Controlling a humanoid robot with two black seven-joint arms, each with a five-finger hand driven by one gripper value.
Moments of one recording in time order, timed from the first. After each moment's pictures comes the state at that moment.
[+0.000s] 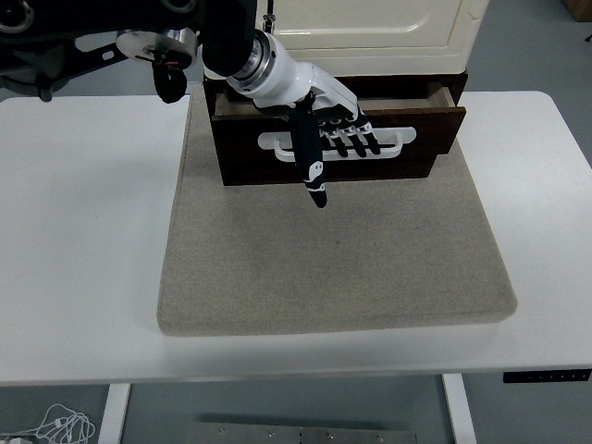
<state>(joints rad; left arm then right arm) -1.83 0.40 0.13 -1.31 0.29 -0.48 0.46 -0.03 0.00 0.13 0.15 -0.15 0.22 -0.01</state>
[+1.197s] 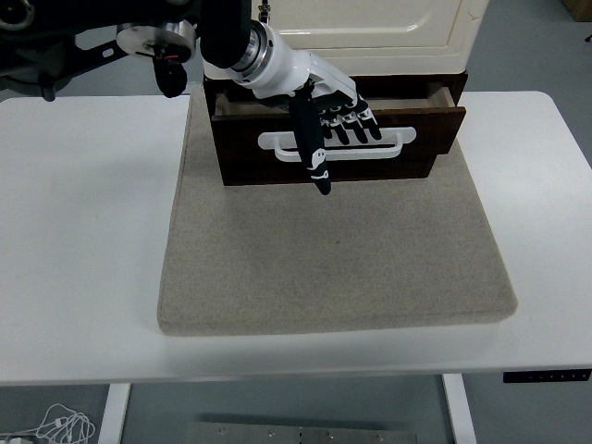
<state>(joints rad) -1.80 0.39 0.10 -1.27 0.30 -0.46 0.47 -0.03 0.00 0.13 0.15 -0.15 0.22 -0.01</state>
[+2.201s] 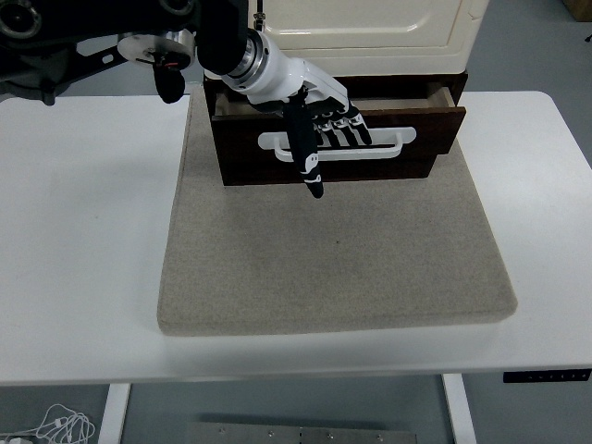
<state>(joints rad) -1.79 0.39 0.12 -1.26 0.31 -0.45 0.47 -0.03 0.00 0.13 0.15 -0.15 0.22 -0.01</state>
